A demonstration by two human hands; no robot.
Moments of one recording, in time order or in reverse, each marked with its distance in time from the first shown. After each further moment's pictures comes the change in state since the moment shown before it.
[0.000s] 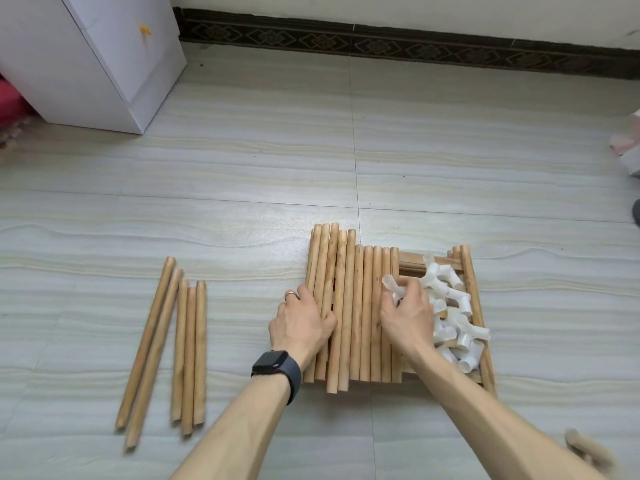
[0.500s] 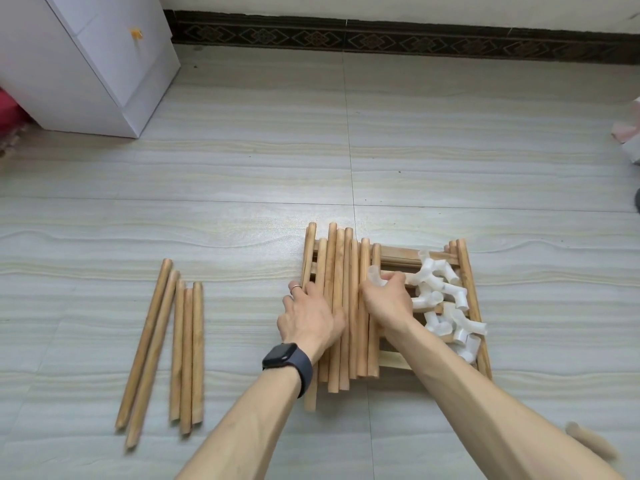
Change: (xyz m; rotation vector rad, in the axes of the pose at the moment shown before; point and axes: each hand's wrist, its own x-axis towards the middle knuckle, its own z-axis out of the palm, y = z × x) left_hand -0.006 0.034 -0.002 0.065 -0.064 -0.061; right_hand 0.015 -0.029 0.004 0.278 -0.198 0.348
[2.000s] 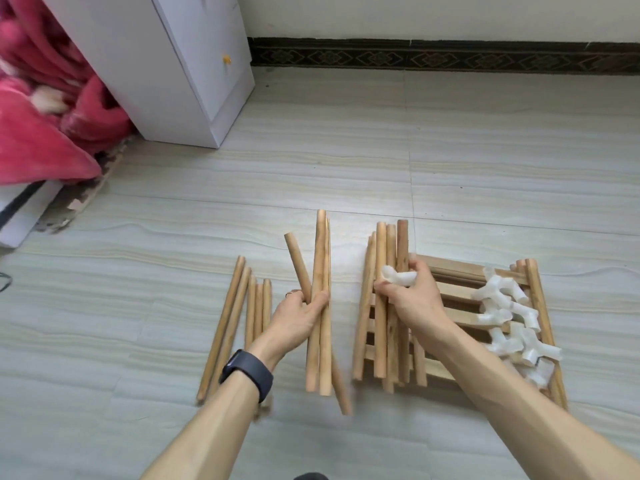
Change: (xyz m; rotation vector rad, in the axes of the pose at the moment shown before) left_hand 0.002 -0.132 -0.059 -0.701 -0.015 -0.029; right_hand -0.054 -0.043 0.030 0.172 -0.199 -0.276
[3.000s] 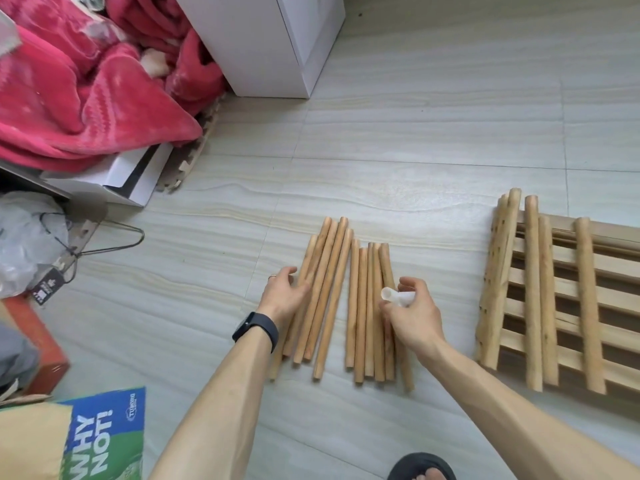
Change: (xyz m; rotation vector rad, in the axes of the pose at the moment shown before) left_hand 0.033 -0.152 -0.157 0.286 0.193 -0.272; right_hand -0.024 0.074 0.195 -0.088 -0.187 0.100
